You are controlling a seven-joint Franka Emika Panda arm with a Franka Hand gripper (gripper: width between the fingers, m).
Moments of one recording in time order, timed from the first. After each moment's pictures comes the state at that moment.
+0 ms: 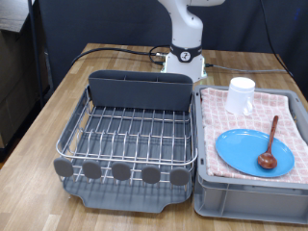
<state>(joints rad) 0.03 -0.75 -0.01 -2.34 -0.02 1.56 0.81</state>
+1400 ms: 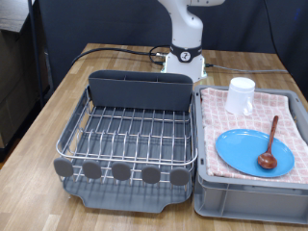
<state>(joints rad) 0.04 -0.48 0.21 -2.22 0.06 1.79 1.25</state>
